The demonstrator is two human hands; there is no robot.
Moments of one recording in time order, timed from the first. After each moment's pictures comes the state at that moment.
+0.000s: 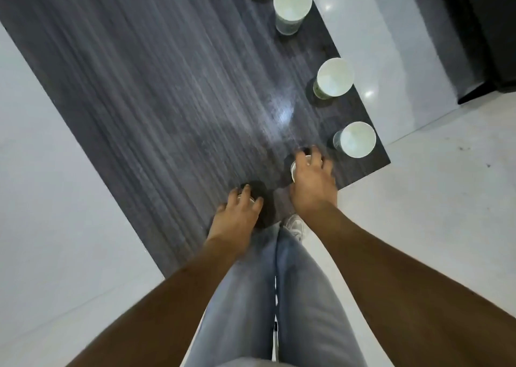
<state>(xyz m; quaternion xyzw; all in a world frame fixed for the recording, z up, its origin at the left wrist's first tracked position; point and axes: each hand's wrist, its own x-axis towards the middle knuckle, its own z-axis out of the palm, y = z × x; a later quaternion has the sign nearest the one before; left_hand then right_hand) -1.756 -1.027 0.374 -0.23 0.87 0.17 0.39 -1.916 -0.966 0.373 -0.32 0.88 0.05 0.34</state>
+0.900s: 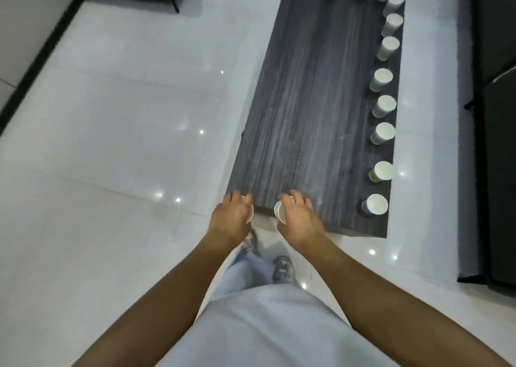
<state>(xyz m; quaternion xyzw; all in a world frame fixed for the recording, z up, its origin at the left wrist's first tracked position) -1.617 -0.879 0.625 -0.63 0.74 0.20 0.15 -1.784 -0.876 0.631 -0.68 0.65 0.07 0.34</state>
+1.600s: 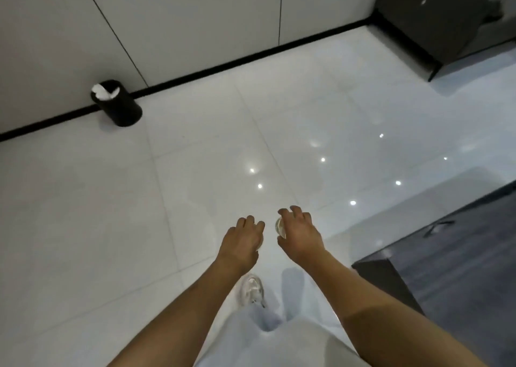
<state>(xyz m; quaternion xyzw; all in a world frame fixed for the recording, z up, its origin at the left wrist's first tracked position) -1.257 -0.576 0.660 -0.87 0.44 0.22 0.03 -1.341 -0.706 0.662 -0.92 0.27 0.13 0.24</state>
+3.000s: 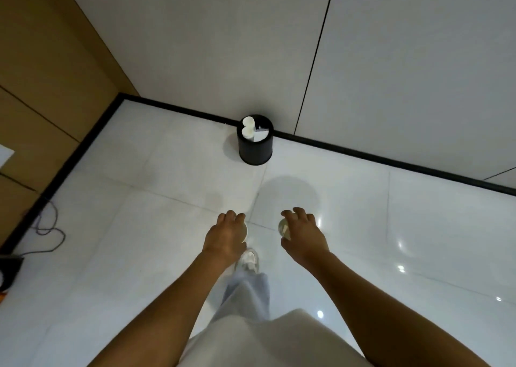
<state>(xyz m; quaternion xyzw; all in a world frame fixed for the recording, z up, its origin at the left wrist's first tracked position) -0.469 -0.403 0.661 -0.96 0.02 0.24 -0.10 -0.459 -0.594 0.647 -0.96 -0.06 0.23 0.17</state>
